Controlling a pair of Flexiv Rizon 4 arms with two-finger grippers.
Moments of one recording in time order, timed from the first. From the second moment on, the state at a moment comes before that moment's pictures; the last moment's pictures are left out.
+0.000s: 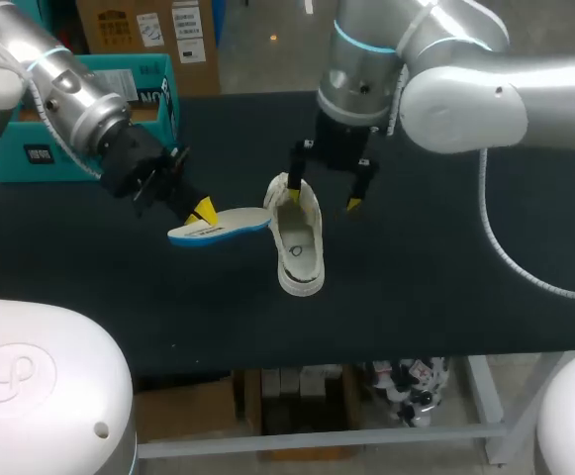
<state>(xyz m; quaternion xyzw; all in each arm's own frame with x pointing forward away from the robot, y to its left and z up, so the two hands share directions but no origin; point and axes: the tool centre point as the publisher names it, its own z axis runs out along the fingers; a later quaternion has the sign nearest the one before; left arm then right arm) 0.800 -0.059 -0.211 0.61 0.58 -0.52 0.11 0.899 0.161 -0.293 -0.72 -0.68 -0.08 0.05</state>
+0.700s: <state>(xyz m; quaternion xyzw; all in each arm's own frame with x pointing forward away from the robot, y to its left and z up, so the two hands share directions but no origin) 0.793 -0.090 -0.235 0.65 0.56 -0.50 0.11 0.879 0.141 -0.267 -0.81 -0.56 -0.03 0.14</state>
